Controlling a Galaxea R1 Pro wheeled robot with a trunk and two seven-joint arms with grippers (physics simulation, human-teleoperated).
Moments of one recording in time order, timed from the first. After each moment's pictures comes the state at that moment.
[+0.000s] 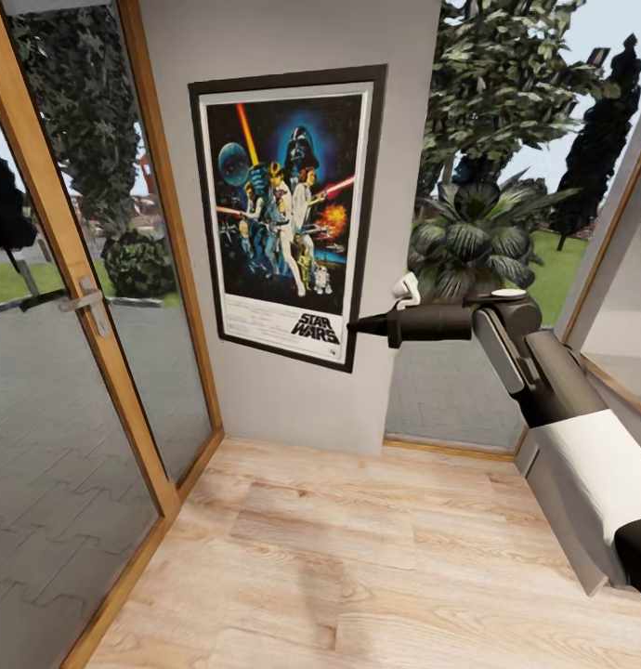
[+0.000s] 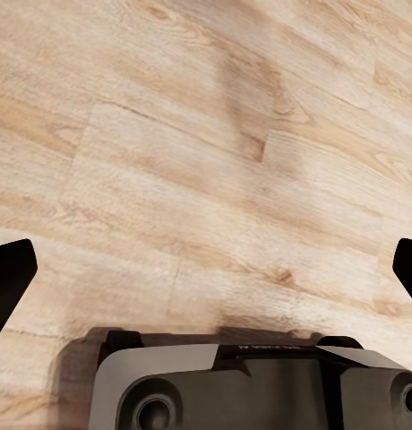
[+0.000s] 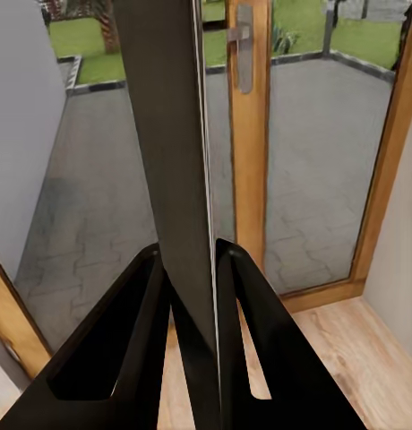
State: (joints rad) left arm 0.06 0.23 0.42 -0.73 0.09 0.14 -0.70; right arm -1.17 -0.23 0.32 -1.21 -0.33 0.79 1.02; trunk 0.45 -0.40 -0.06
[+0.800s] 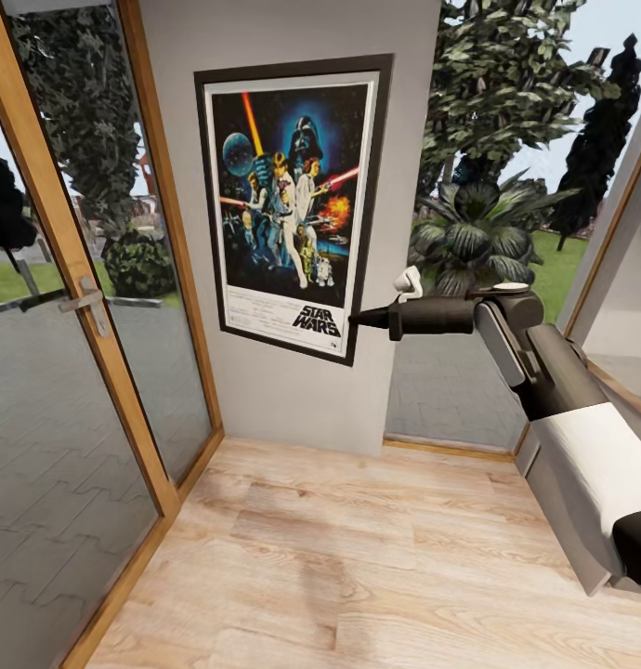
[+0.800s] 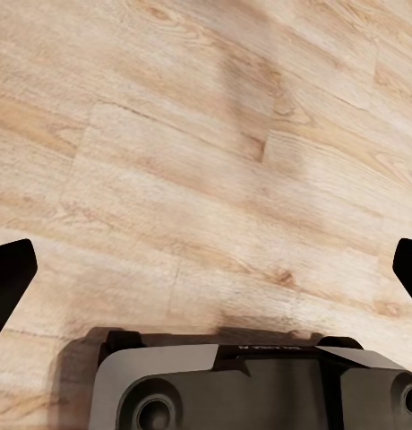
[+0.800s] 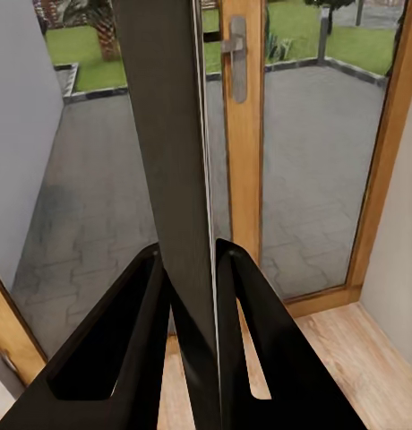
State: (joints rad) left arm 0.06 0.23 0.42 -0.73 0.09 0.14 -0.70; right arm -1.19 -0.22 0.31 -1.18 -0.33 0.79 1.02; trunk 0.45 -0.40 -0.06
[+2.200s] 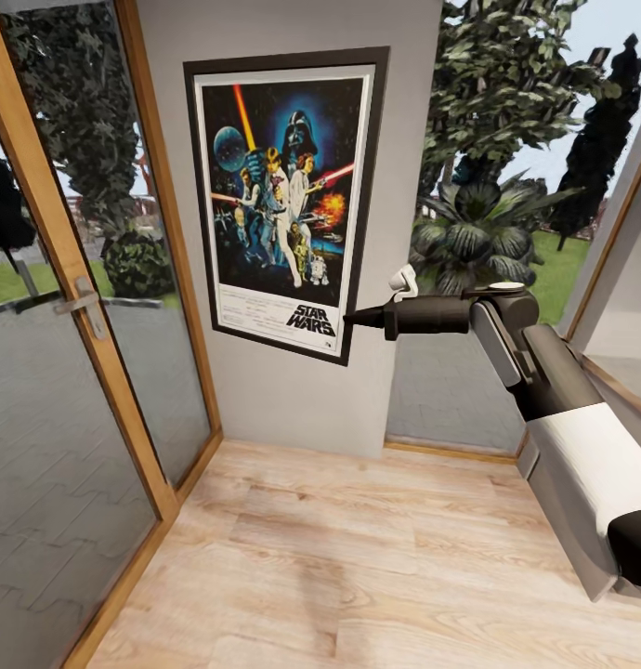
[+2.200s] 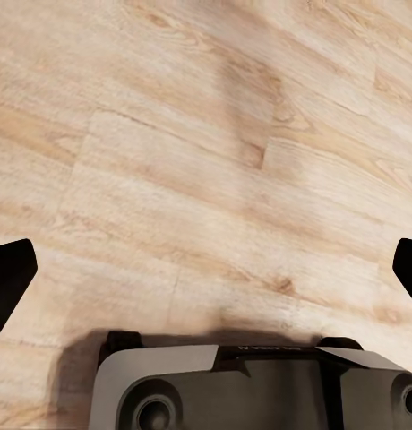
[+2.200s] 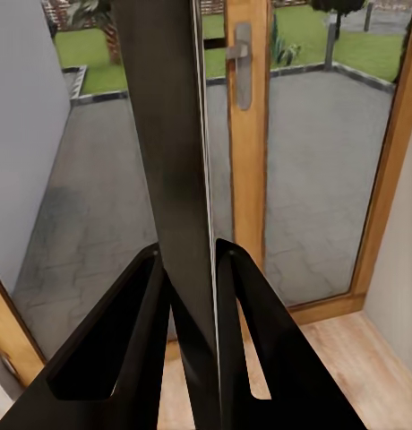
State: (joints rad) left arm 0.06 0.23 0.42 -0.73 0.09 0.14 -0.70; right arm -1.19 -0.20 0.31 -1.19 -0.33 0.79 1.02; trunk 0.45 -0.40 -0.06
